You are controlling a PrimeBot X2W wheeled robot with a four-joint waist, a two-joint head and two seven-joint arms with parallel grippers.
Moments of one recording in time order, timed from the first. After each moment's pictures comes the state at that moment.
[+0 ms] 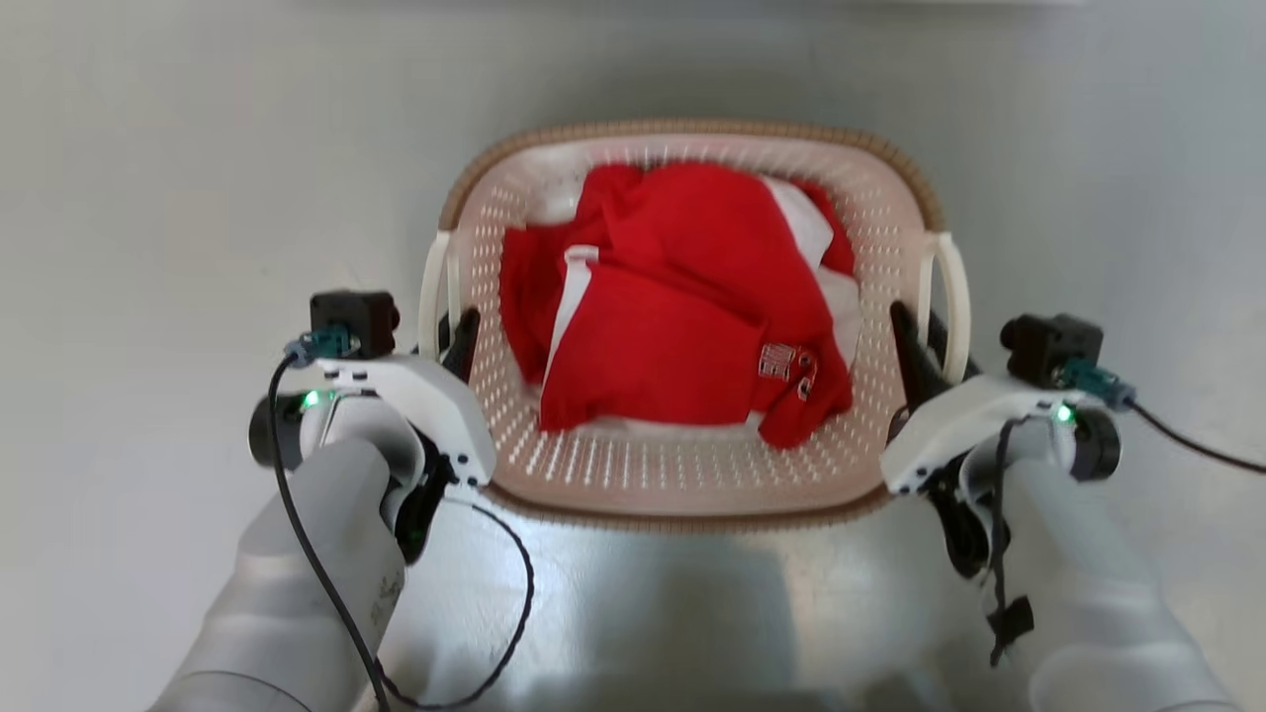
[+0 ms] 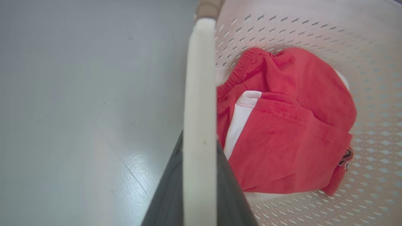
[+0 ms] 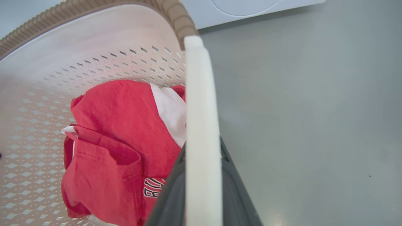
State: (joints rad) left arm -0.83 0.09 -0.57 1.11 -0.70 -0.13 -0.26; right arm -0.69 -0.07 0.21 0.96 0.43 0.12 -0.26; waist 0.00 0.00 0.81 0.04
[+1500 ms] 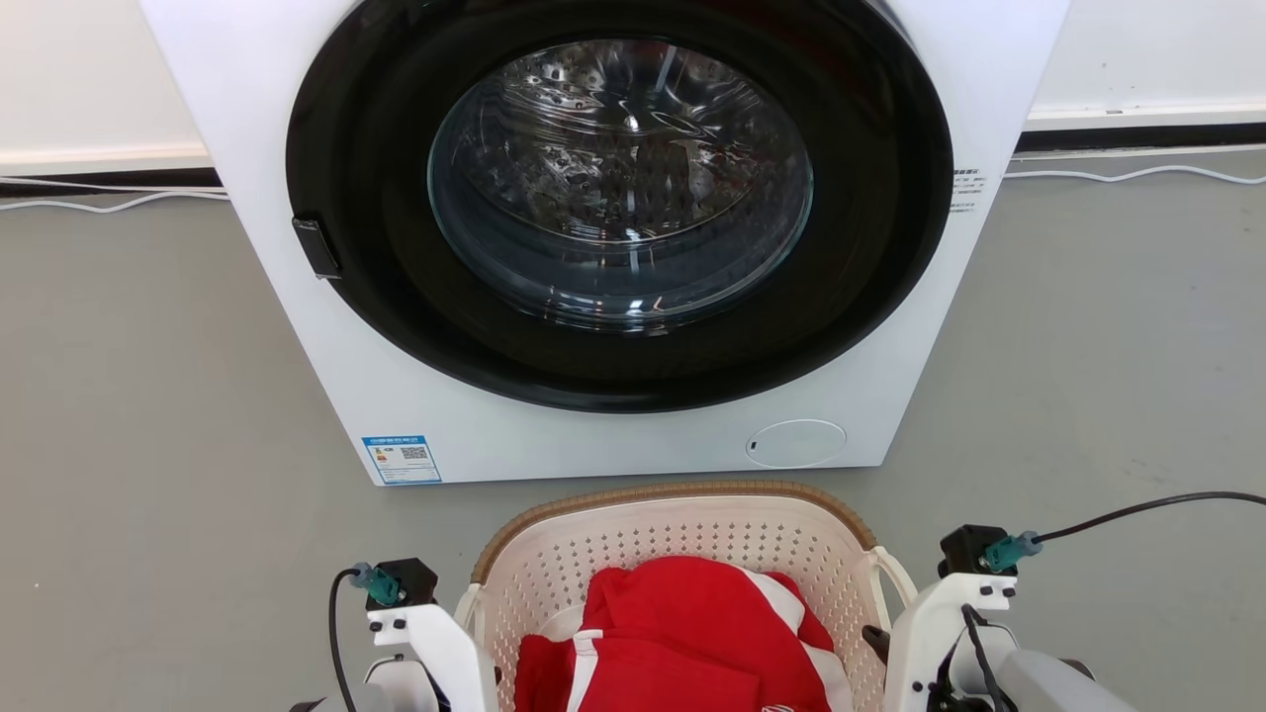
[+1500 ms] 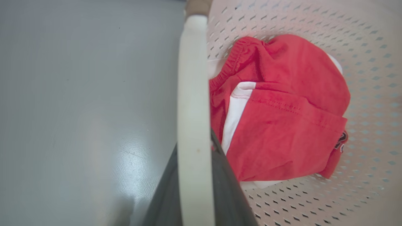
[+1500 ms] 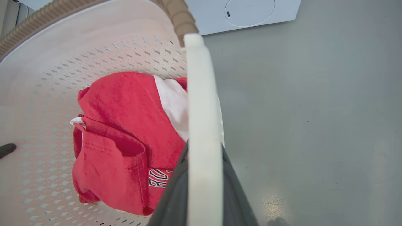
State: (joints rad) left arm -0.52 0.10 -0.85 1.19 -1.07 -0.12 0.17; right arm -0.53 -0.14 0.76 1.13 1.01 0.12 0.18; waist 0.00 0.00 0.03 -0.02
